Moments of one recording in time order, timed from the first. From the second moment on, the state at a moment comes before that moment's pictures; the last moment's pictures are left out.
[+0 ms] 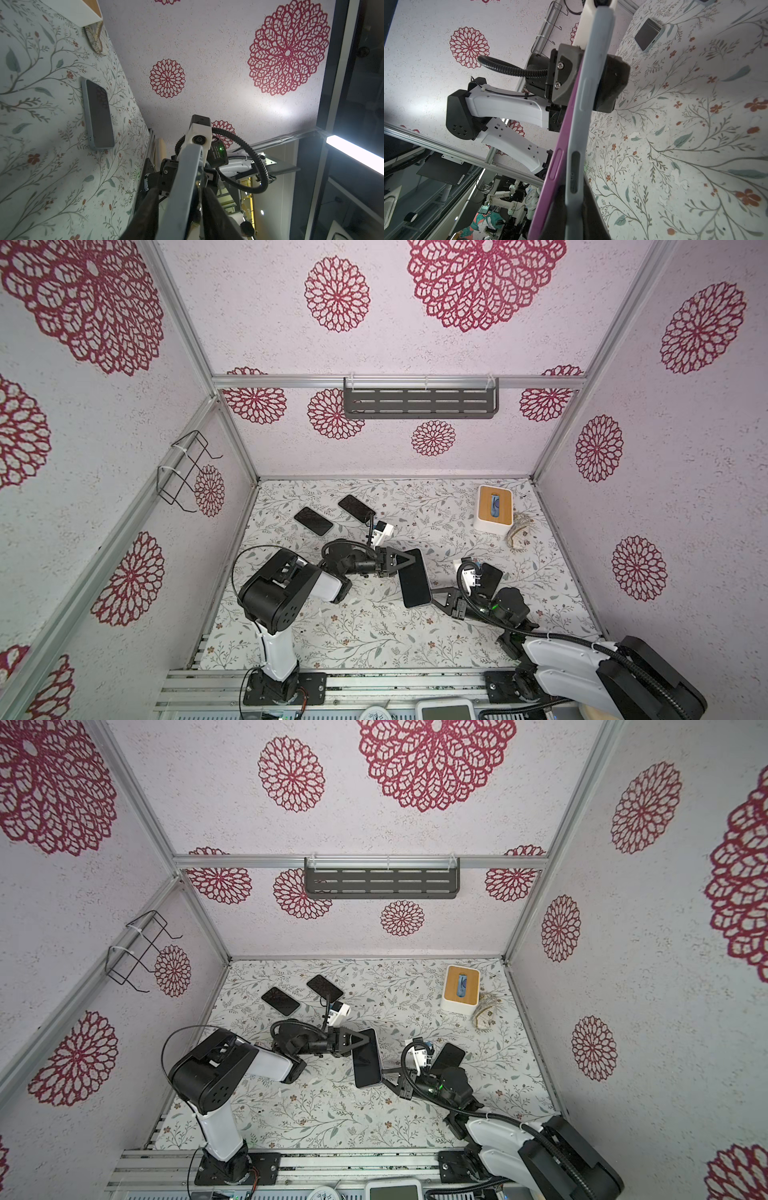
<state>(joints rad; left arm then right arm) -0.53 1.87 0.64 1.39 1.00 -1.41 0.66 1.07 0.09 1.03 -0.63 1.10</state>
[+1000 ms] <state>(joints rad) -0.67 1.33 0.74 0.10 0.27 -0.67 0.66 1.09 0.07 0.93 -0.57 1.11</state>
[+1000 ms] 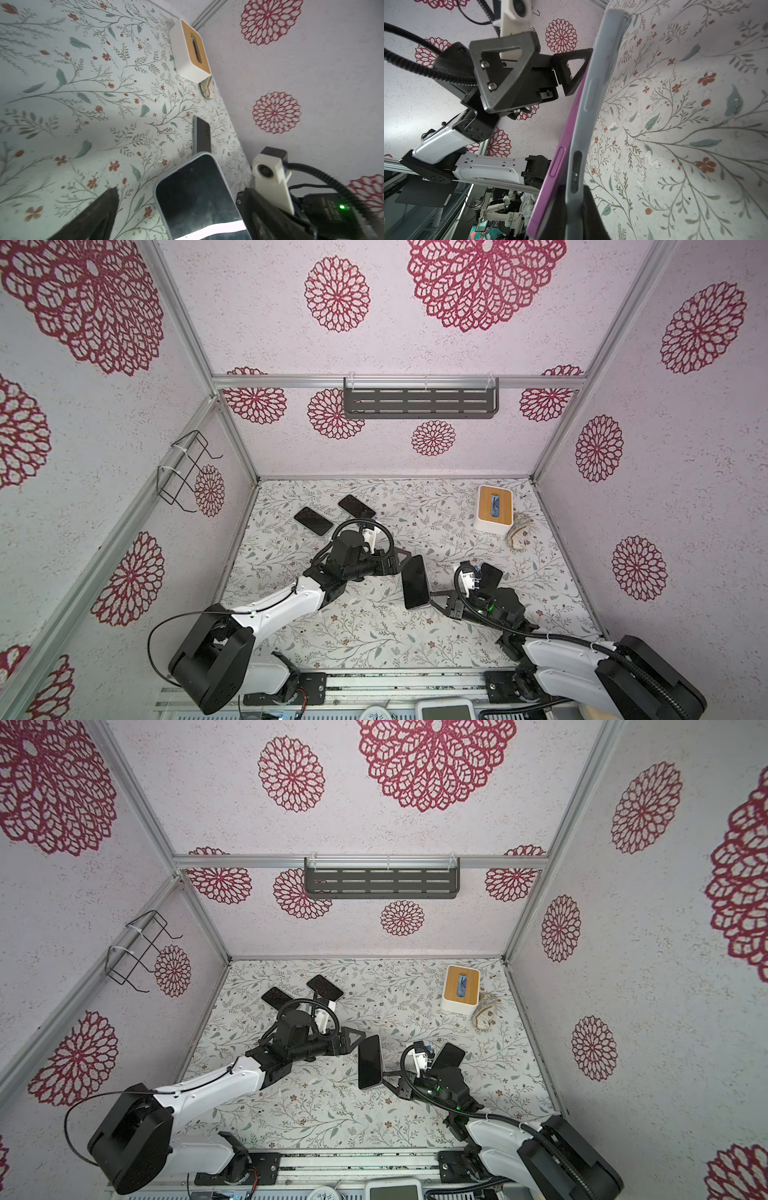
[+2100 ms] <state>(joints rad) -1.28 1.32 0.85 -0.22 -0.43 -0.10 0.66 1.09 0.07 0.93 -0.57 1.12</state>
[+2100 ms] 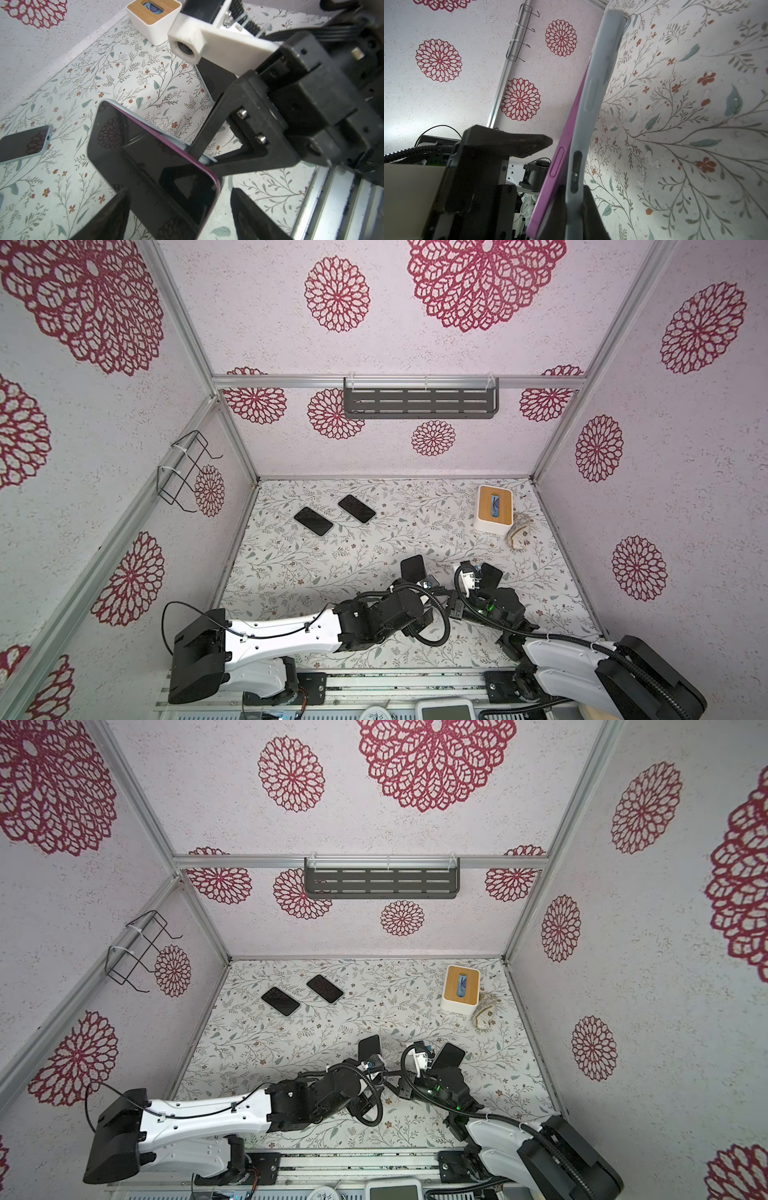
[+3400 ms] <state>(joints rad) -1.30 1.38 0.79 -0.07 -0.54 -0.05 0.65 1.13 0.05 1.00 -0.56 1.17</state>
